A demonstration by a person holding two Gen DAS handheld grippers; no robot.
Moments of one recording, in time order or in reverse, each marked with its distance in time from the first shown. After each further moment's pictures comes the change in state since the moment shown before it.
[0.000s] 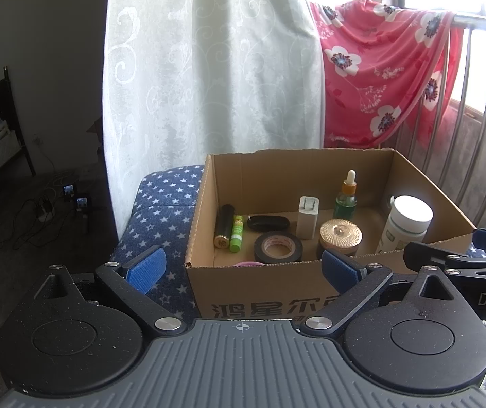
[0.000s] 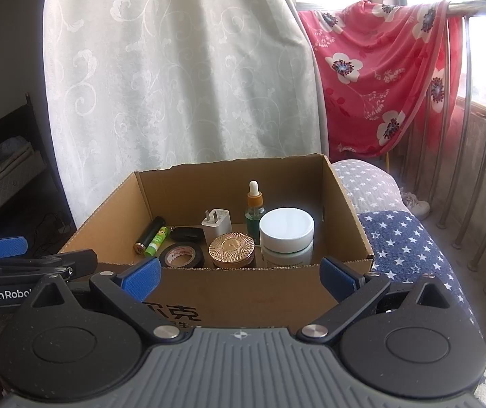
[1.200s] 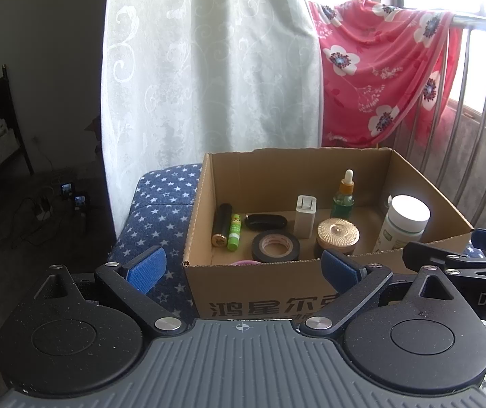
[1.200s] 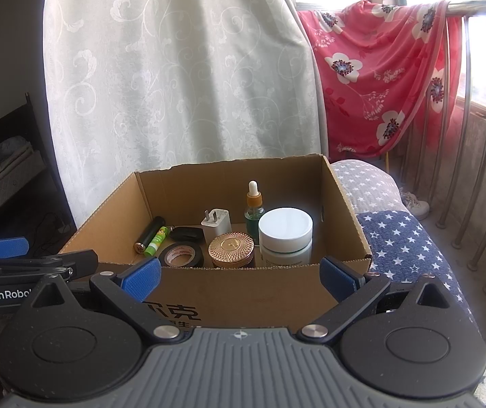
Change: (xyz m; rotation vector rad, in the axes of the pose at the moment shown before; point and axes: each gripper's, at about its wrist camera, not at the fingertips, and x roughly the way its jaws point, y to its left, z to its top) left arm -0.001 0.000 0.001 0.003 0.004 -0.008; right arm 0.000 -0.001 0.001 -0.001 0.001 -0.001
